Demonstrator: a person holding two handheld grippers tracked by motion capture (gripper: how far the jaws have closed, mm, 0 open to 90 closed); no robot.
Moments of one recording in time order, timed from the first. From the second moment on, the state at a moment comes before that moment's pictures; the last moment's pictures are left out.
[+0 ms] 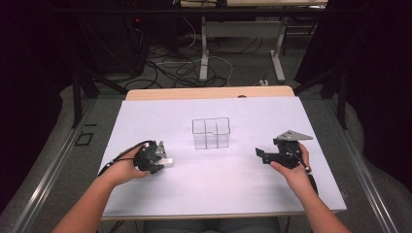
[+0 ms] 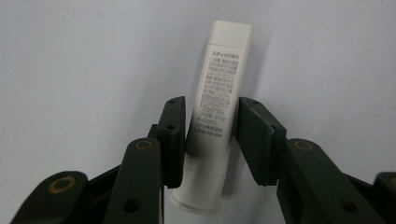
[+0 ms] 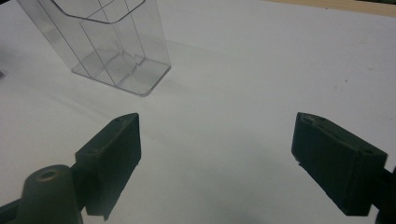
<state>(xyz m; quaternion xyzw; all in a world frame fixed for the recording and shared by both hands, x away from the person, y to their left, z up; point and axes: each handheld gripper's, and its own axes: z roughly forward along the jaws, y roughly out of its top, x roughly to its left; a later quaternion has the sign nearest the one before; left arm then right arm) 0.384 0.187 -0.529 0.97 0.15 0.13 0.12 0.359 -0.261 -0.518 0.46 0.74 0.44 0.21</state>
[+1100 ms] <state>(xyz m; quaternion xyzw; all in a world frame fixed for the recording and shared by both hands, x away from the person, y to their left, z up) 0.386 0.178 -0.510 0.97 0.18 0.09 0.14 0.358 -0.258 -0.517 0.46 0.74 0.44 0.21</state>
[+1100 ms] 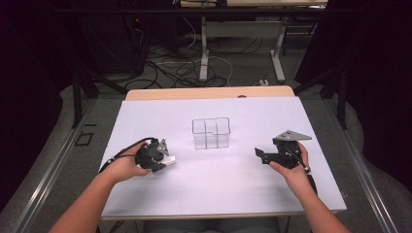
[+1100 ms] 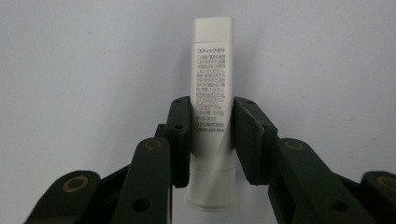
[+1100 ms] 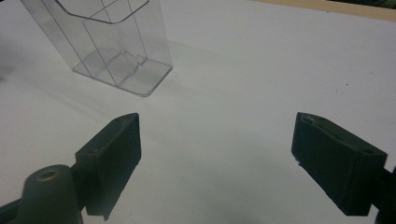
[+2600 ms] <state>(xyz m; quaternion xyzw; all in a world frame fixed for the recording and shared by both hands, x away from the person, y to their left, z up) 0.410 0.116 -0.464 0.92 0.31 -0.13 0.22 0.337 -0.172 -0.494 0.12 0.87 0.34 0.35</state>
